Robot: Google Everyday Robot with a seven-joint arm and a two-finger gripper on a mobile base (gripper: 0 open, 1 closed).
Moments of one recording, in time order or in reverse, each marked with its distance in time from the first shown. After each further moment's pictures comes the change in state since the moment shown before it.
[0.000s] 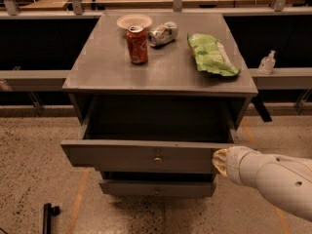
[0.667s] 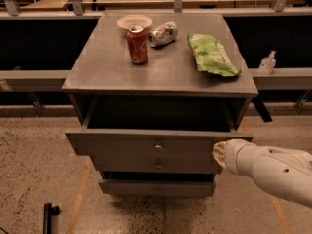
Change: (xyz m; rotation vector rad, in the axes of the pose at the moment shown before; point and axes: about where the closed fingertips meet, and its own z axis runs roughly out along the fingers) arm 0.021 -0.019 0.038 0.037 0.005 -0.024
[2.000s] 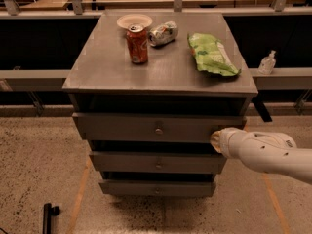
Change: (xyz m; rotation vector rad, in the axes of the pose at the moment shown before) arm 0.027 -0.029 0.072 0.001 0.028 -0.083
